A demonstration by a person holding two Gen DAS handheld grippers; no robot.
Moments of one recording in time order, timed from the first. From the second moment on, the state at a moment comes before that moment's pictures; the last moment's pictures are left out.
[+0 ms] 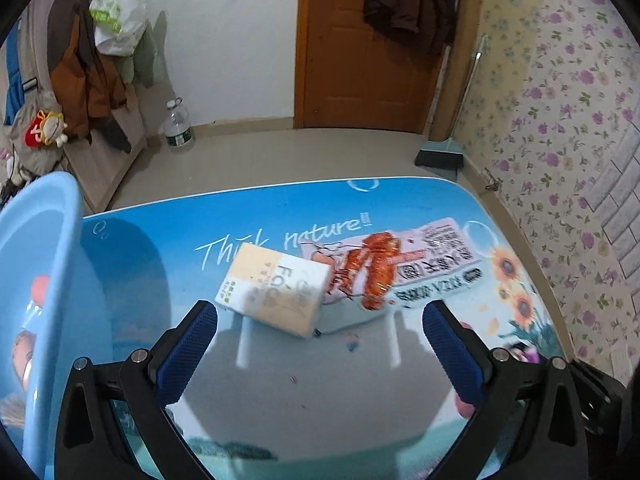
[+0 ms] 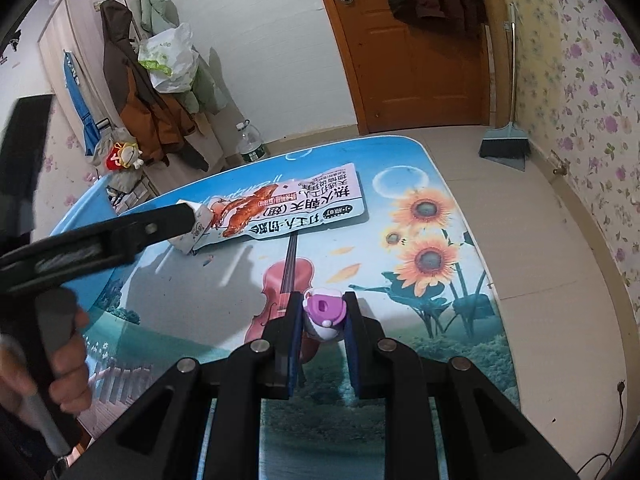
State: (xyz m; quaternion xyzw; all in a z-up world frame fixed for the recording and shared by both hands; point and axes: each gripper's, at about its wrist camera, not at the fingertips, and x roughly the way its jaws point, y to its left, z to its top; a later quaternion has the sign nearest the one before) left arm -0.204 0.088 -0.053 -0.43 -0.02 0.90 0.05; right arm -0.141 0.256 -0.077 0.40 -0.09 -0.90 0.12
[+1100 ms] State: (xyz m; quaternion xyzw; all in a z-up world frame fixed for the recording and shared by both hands) left arm -0.233 0.066 -0.083 -0.47 -0.01 0.88 0.05; right arm -0.142 0.251 -0.081 0.40 -0.10 -0.90 0.12
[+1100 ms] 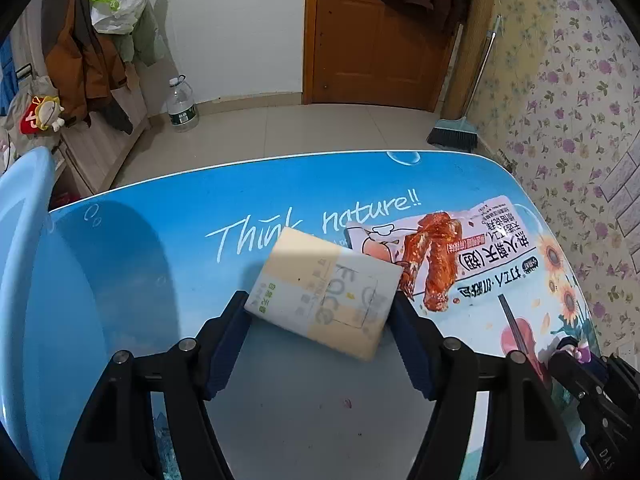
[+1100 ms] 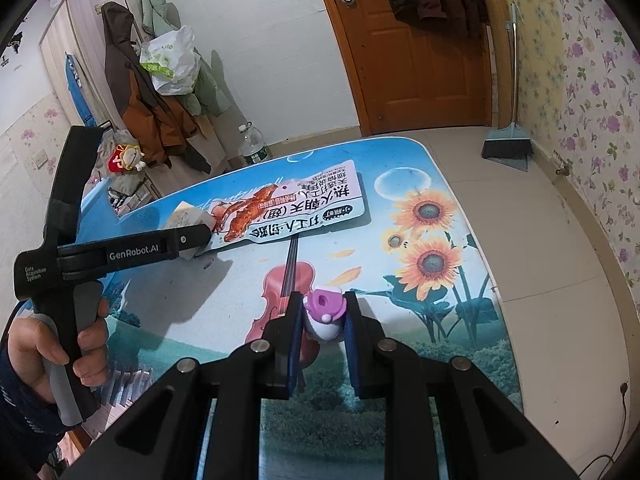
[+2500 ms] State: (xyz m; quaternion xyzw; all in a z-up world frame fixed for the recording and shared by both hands) left arm -0.057 0.029 0.013 -0.34 0.01 0.94 0.01; right arm -0.047 0.155 -0.013 0.35 -0.03 -0.93 0.09
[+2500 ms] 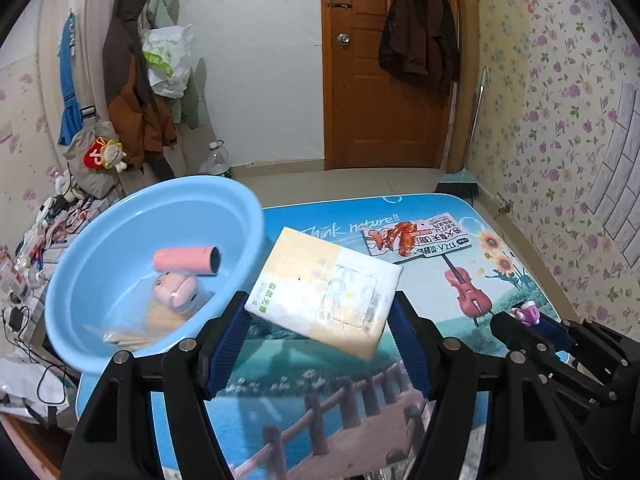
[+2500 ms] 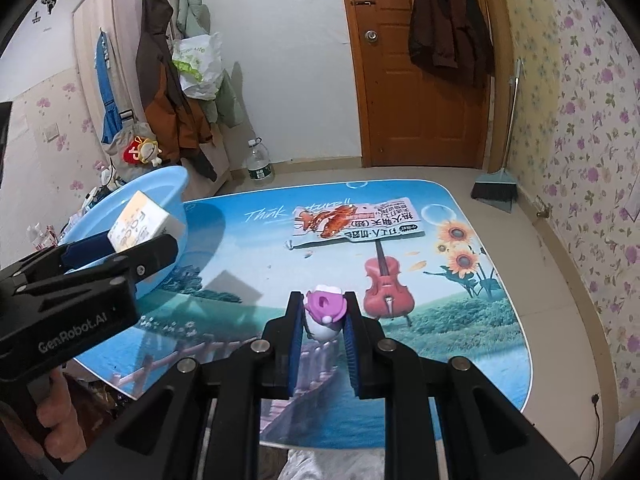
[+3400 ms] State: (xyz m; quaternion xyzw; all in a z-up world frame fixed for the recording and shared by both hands) left arm -0.023 0.005 0.020 -0.33 0.00 0.94 0.00; right arm -0.023 0.121 0.000 0.34 -0.01 -0.94 0.10
